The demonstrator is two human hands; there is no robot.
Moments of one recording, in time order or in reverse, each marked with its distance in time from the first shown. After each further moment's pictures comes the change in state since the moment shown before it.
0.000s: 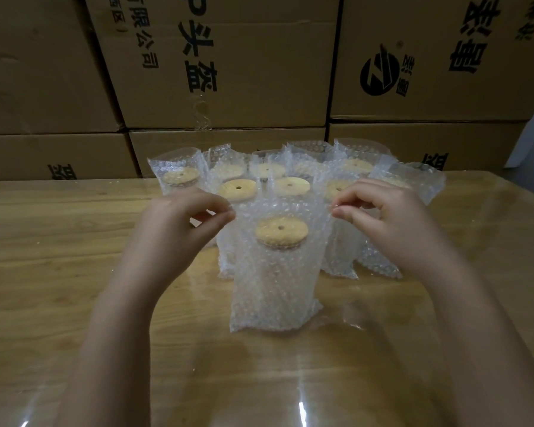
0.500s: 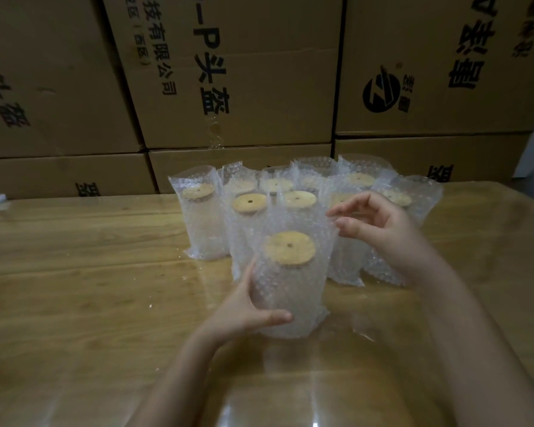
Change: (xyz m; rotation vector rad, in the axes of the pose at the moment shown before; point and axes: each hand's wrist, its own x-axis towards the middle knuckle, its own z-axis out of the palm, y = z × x) left_hand -0.059 -0.034 0.091 -0.687 -0.489 -0.440; right_hand -0.005 0.009 0.007 0.720 -0.065 0.165
